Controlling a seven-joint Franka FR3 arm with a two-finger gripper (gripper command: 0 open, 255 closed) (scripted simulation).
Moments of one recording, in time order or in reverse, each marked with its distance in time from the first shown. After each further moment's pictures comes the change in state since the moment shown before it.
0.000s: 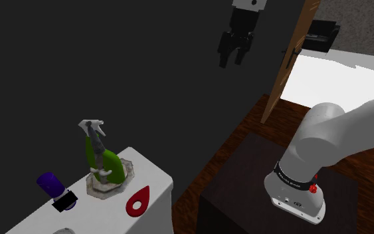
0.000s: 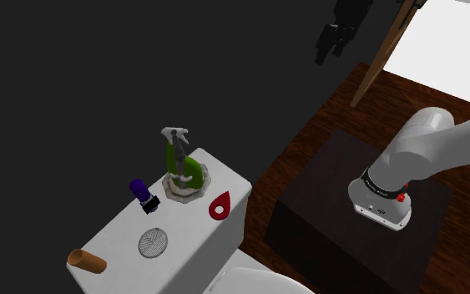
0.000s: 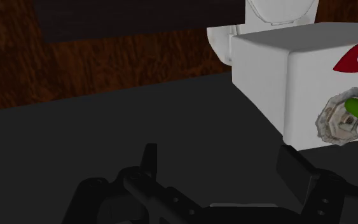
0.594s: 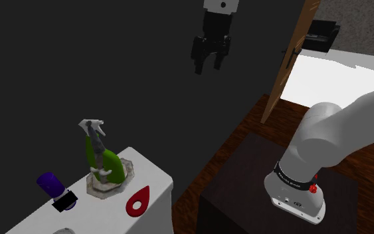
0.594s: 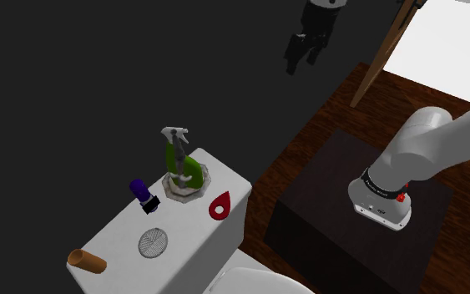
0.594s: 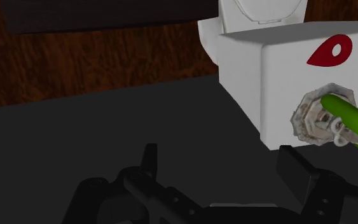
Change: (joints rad) arm 0.042 0.150 0.143 0.093 0.060 0.051 0.140
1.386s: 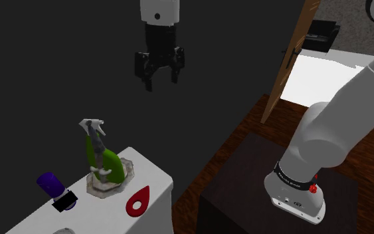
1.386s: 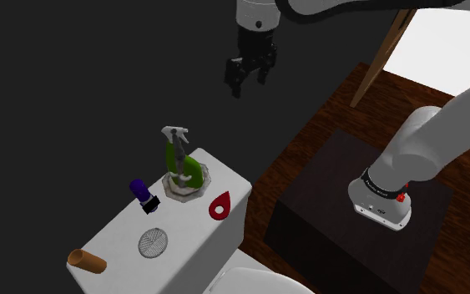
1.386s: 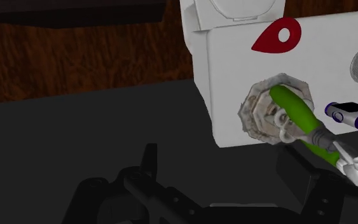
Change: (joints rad) arm 0.044 0.358 0.237 0.279 -0.008 0.063 0.264
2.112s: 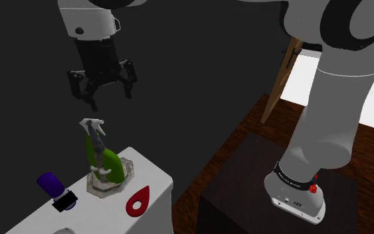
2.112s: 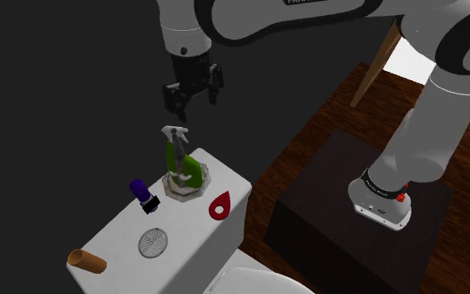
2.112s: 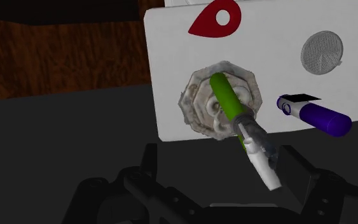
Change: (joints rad) arm 0.116 0.461 0.159 0.455 -0.197 -0.066 0.283
